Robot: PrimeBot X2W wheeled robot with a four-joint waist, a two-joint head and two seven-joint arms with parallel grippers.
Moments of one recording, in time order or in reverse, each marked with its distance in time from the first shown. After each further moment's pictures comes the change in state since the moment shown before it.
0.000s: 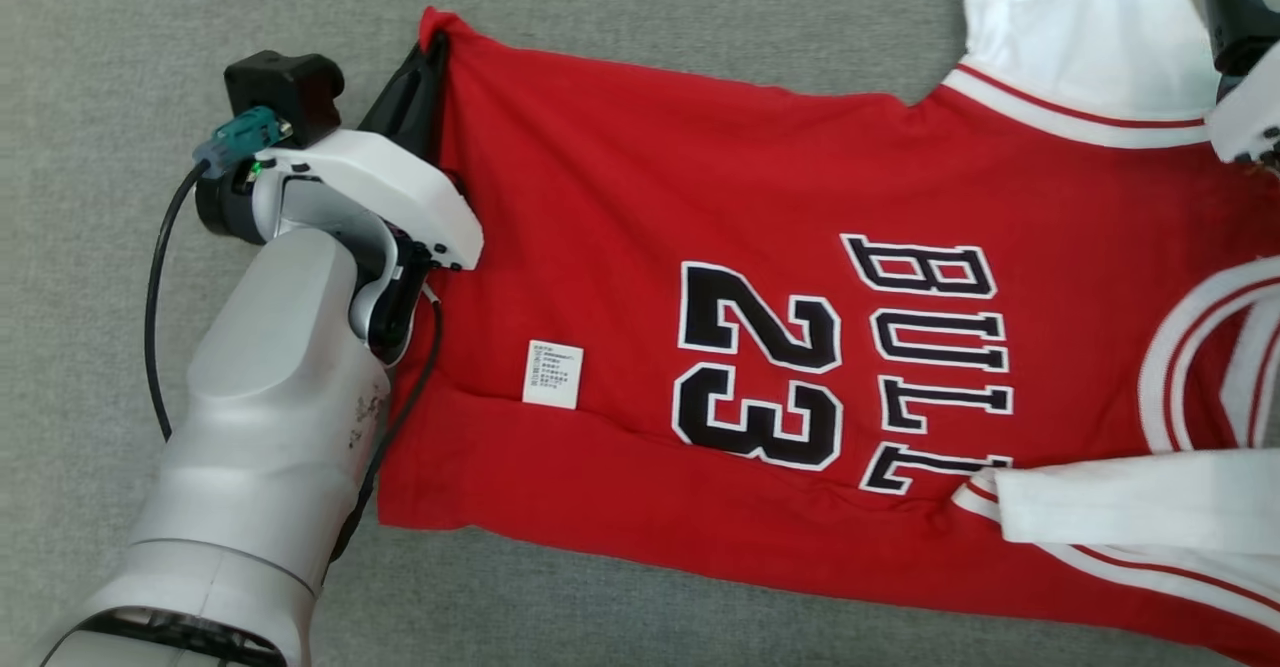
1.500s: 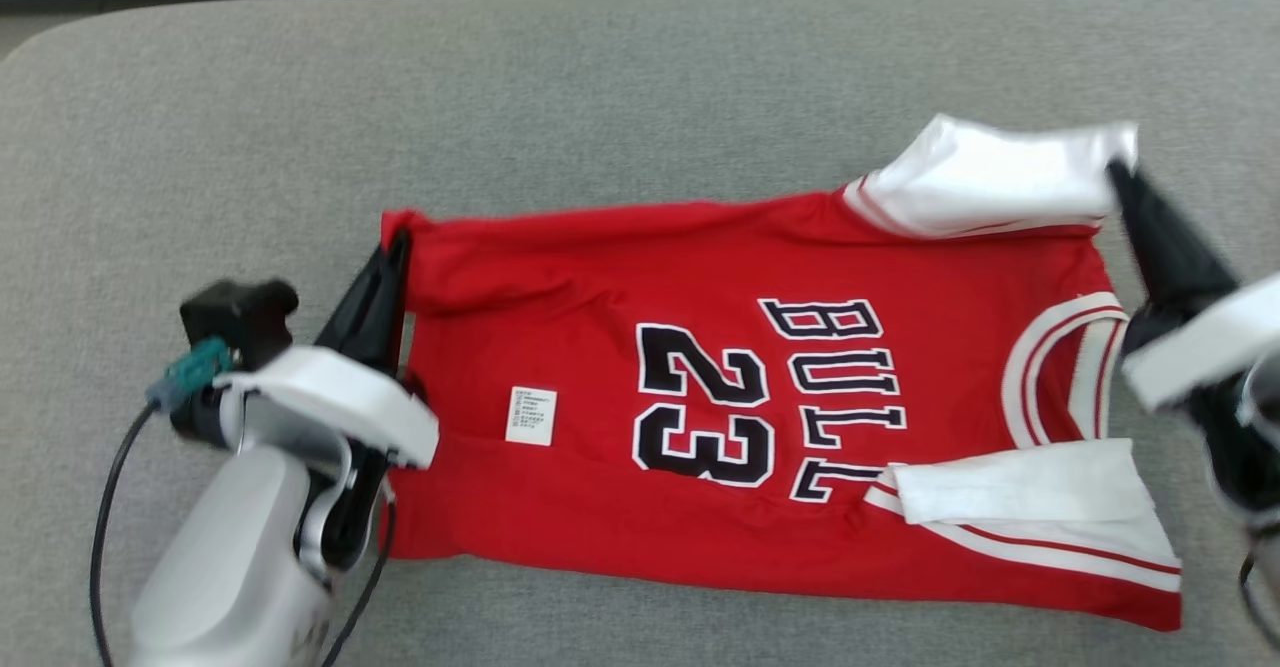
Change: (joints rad) left arm 0.428 0.161 -0.051 -0.479 -0.149 0.077 0.050; right arm 0.335 -0.125 0.228 -0.181 0.503 0.000 -0.211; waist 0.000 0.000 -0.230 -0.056
